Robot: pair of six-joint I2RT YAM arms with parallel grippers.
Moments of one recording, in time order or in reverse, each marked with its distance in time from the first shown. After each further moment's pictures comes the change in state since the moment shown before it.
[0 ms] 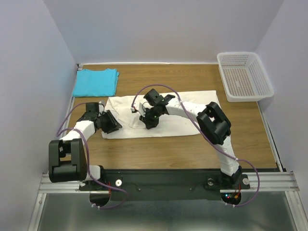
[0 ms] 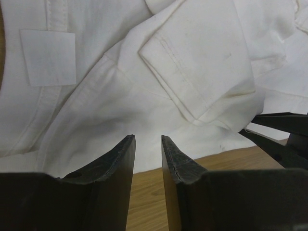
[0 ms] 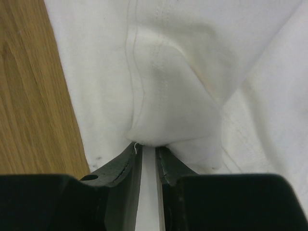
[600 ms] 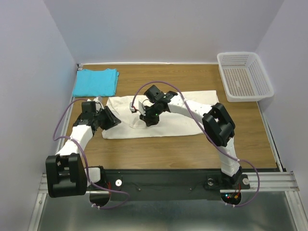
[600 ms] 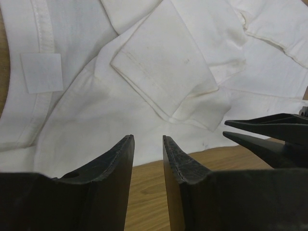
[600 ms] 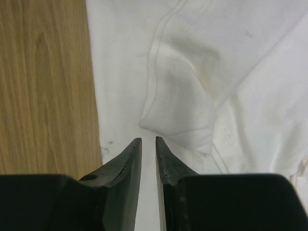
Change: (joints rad) left arm 0.003 -0.142 0.001 -0.004 0.001 0.006; right arm -0.002 -0.071 0.041 -0.084 -0.040 -0.146
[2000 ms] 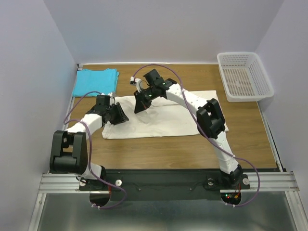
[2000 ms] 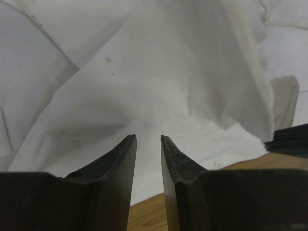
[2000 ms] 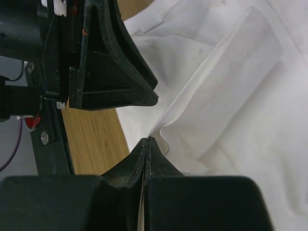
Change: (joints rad) left arm -0.174 0.293 0.107 0.116 -0.085 0.032; right arm -0.113 0.225 0.375 0.051 -0.263 0.668
